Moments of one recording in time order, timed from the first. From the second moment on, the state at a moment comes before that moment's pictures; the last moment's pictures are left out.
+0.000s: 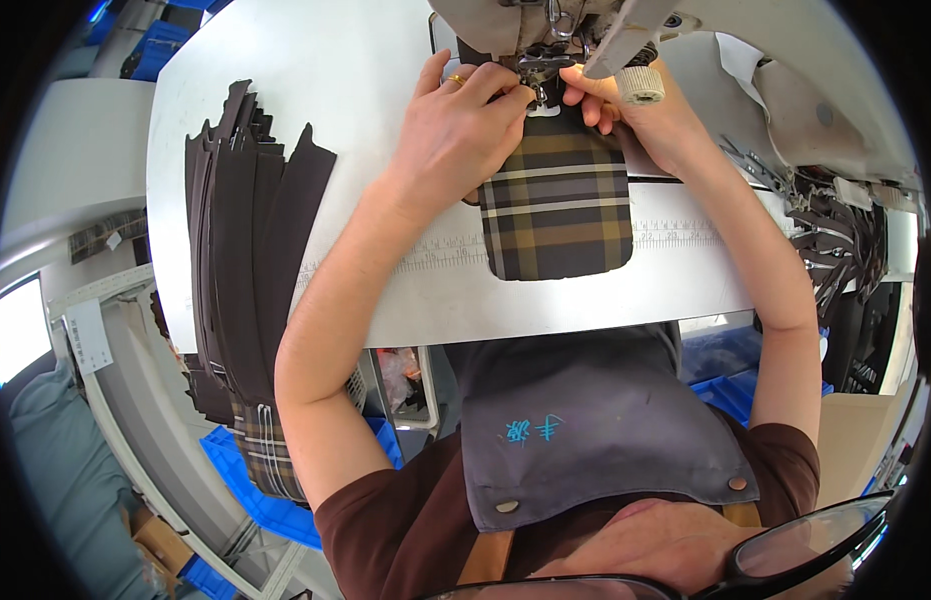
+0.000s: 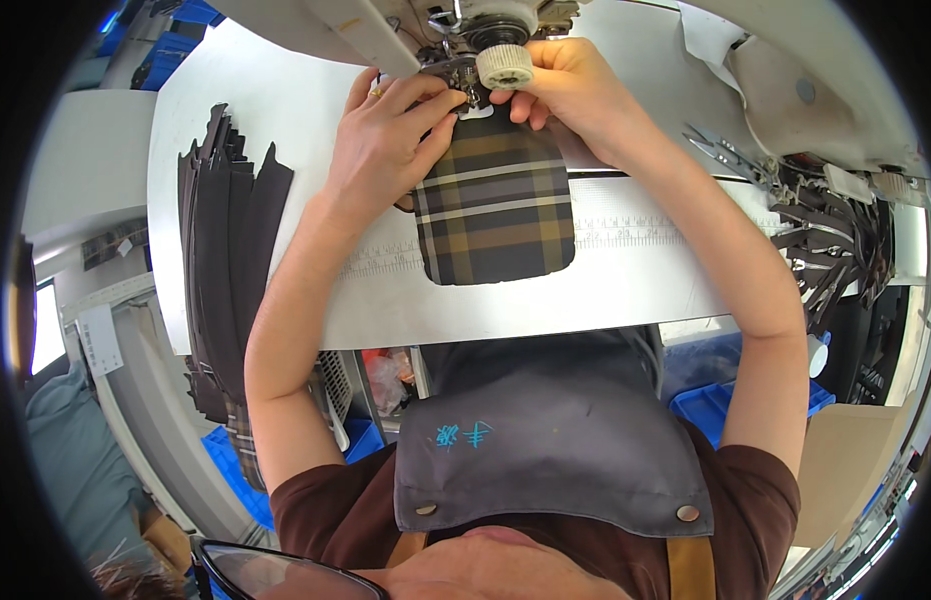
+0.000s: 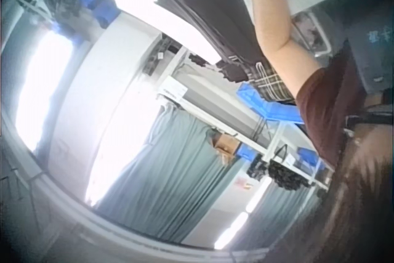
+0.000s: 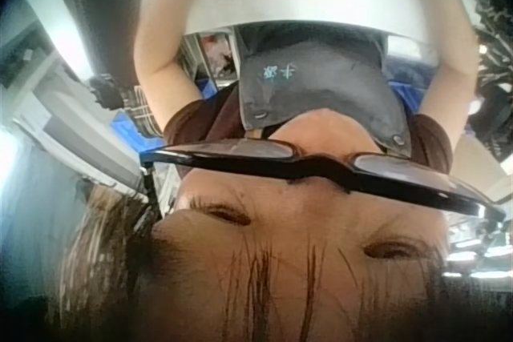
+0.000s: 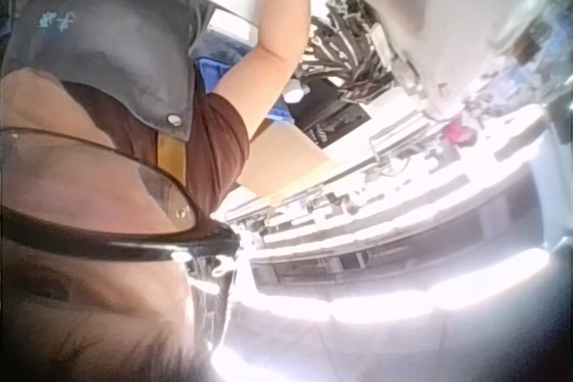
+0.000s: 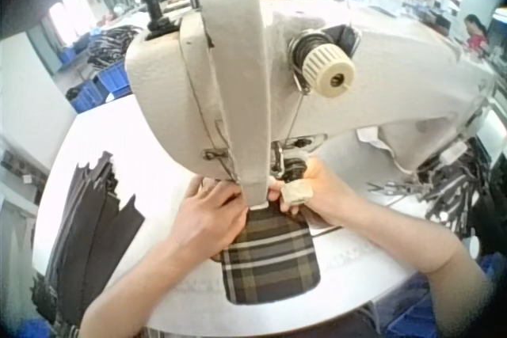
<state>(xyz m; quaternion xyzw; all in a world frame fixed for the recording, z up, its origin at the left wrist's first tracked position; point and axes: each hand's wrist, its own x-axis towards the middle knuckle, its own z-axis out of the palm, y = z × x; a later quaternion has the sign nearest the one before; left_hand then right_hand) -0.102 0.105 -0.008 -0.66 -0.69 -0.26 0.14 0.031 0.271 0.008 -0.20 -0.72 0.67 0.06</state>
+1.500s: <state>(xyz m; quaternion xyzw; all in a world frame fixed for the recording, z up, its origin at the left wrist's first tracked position) -0.109 0.109 -0.011 -0.63 -0.71 -0.30 0.10 0.017 0.264 -0.018 0.11 -0.94 0.03 0.33</state>
